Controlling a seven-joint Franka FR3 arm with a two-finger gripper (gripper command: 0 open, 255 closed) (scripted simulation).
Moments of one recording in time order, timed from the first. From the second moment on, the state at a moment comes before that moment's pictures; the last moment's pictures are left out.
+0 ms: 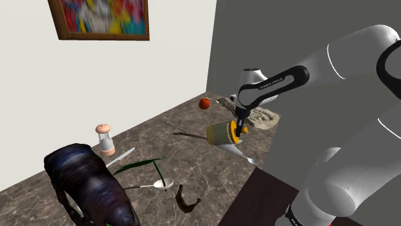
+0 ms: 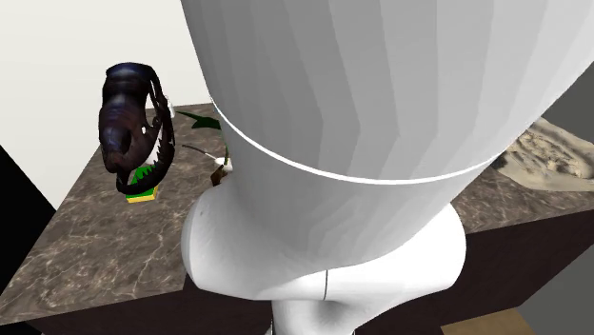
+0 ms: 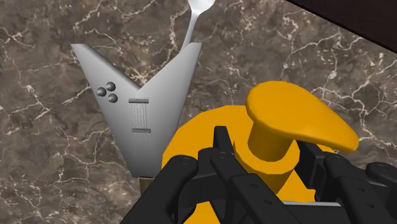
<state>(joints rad) -0.10 -0.30 -0.33 -2.55 -0.21 2.27 -0.64</state>
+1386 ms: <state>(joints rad) 0.03 -0.49 -0.08 -2.60 -0.12 2.09 -0.34</state>
